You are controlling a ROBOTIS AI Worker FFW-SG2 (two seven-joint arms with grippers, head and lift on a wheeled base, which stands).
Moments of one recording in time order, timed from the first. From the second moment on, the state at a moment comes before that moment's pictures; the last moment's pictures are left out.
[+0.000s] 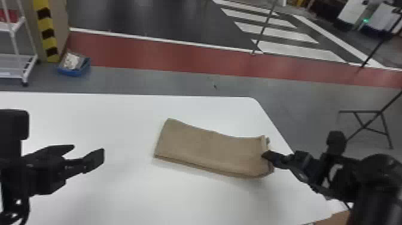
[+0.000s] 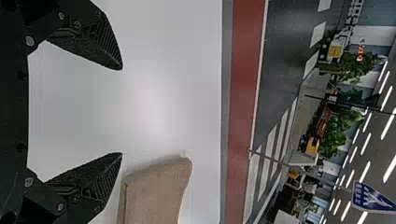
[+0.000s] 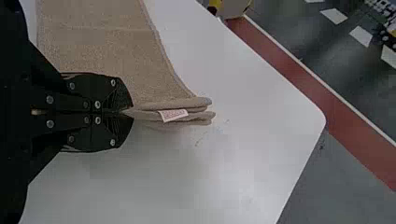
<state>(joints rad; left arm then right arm) 0.10 0.02 -0.04 -2.13 0.09 1.01 -0.37 -0.23 -0.11 -0.85 -1.83 -0.26 1.57 0.40</state>
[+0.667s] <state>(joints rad) 0.12 0.02 -0.04 -2.16 0.08 1.03 -0.38 -0.40 -0.01 -0.88 -1.85 -0.45 1.57 0.44</state>
